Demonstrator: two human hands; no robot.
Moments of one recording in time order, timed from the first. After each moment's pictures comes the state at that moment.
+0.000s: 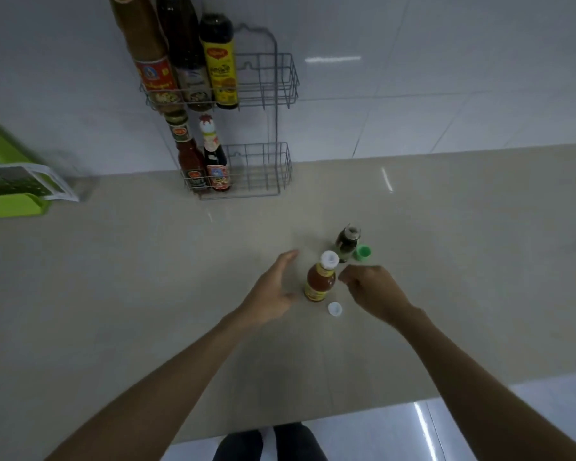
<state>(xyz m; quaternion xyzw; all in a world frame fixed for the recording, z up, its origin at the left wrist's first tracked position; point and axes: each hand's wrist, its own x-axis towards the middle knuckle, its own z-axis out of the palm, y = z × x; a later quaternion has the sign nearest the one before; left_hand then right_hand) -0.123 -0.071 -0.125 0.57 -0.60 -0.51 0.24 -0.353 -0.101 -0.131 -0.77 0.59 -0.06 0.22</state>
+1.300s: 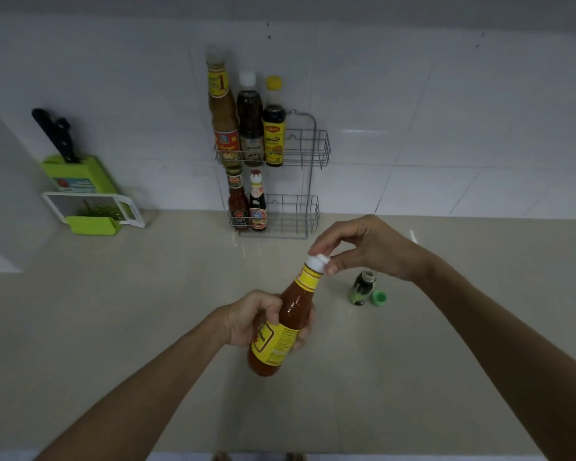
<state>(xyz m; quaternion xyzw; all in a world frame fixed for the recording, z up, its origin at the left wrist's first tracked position) -0.079 -0.040 -0.031 0.27 -0.39 -0.86 0.21 -0.295 -0.131 0.062 -0.80 0.24 -0.20 0.50</state>
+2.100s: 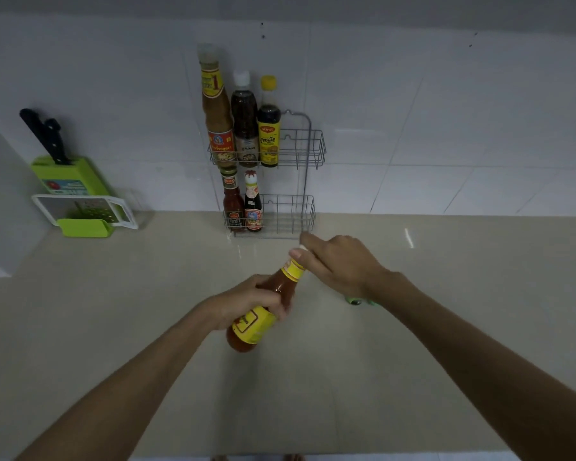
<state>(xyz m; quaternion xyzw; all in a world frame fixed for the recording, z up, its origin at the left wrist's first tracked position) -0.069 -0.049 -0.005 0.50 -0.52 -0.64 0.24 -0.254 -0.109 0.034 -0.88 0.43 -0.16 0.17</state>
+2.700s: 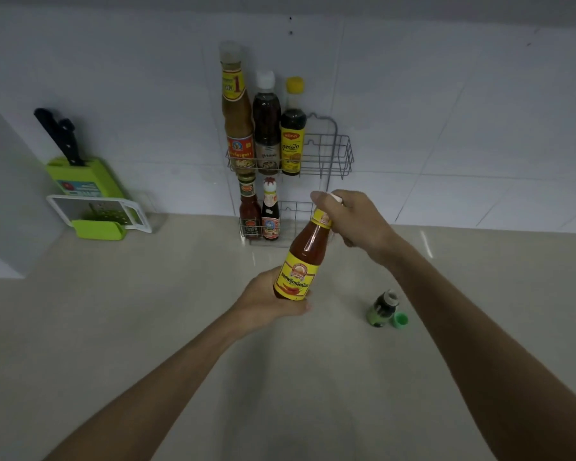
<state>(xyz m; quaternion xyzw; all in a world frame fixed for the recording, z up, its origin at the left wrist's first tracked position) -0.053 -0.084 -0.036 0.59 -0.51 -0.52 0.36 -0.213 -0.187 0.071 -0.71 0.48 -0.29 0.43</state>
